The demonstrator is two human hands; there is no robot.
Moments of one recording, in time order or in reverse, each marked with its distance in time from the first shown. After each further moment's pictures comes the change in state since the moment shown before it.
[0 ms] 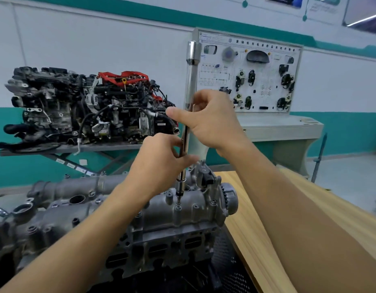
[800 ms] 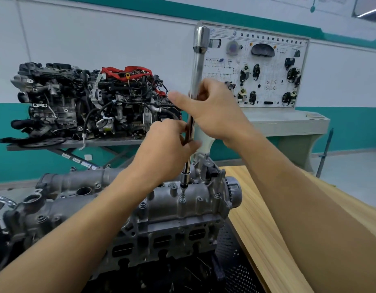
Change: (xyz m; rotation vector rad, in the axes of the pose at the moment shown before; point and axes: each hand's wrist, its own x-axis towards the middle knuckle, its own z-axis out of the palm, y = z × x) left_hand 0.004 0.012 -0.009 0.081 -0.001 0.043; right_hand 0.002 -0.005 0.000 -0.036 -0.049 0.017
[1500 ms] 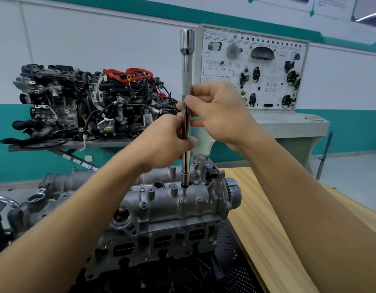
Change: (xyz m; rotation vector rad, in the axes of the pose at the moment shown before) left_hand 0.010 0.001 -0.018 -0.196 -0.222 -0.091; right_hand -0.010 -0.007 -0.006 0.208 -0.082 -0.041
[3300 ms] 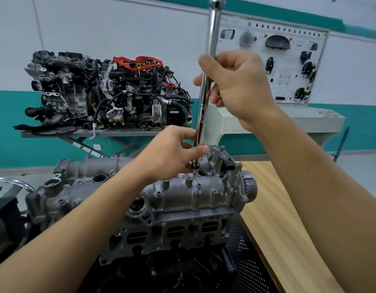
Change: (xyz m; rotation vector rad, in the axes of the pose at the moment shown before) left_hand -0.023 -0.044 0.008 -0.269 -0.106 0.001; right_hand 0.021 0.002 0.008 0.105 0.097 -0.100
